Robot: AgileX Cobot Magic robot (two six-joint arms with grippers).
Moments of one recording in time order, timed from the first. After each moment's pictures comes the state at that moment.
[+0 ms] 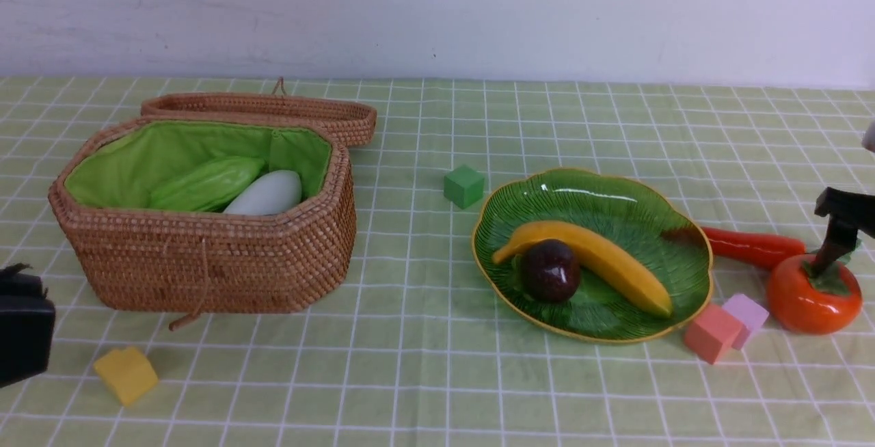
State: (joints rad) right arm -0.26 1.89 -1.39 0.20 0.90 0.14; left arm -0.76 0.62 -1.14 -0.19 1.00 0.00
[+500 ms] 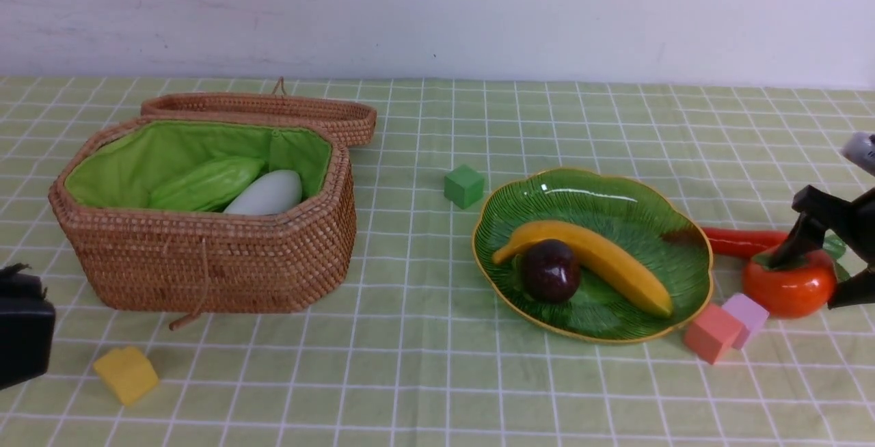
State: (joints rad) right arm -0.30 1.97 -1.39 0.48 0.90 -0.06; left arm -0.76 0.62 -1.14 -0.19 1.00 0.00
